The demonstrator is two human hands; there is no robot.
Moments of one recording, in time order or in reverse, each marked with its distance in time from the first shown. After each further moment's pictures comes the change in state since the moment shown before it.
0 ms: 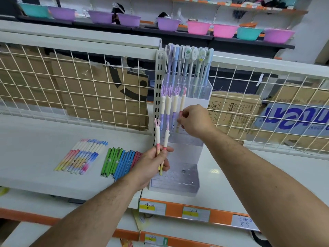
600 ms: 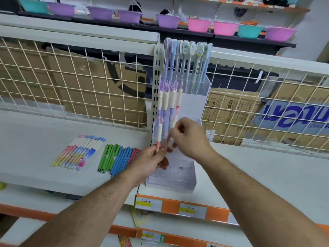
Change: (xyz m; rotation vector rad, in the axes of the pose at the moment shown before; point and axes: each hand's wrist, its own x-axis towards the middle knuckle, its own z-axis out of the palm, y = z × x) left_hand -0.001 -0.001 0.003 0.062 -0.021 0.018; right_hand -0.062 0.010 0.019 0.264 -0.034 -0.060
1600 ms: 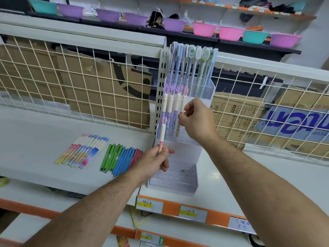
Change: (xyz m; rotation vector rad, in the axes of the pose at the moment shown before) left_hand 0.000 0.001 0.000 0.070 0.019 0.002; right_hand 0.044 -0.007 -0.015 -0.064 0.184 -0.075
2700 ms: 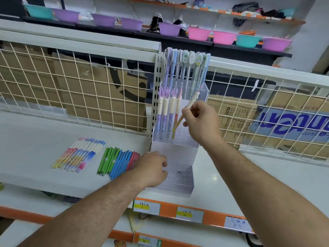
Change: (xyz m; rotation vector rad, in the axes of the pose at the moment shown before) left_hand 0.003 0.006 0.004 1.095 -0.053 0.146; right_hand -0.015 -0.011 -0.024 0.145 0.084 0.032
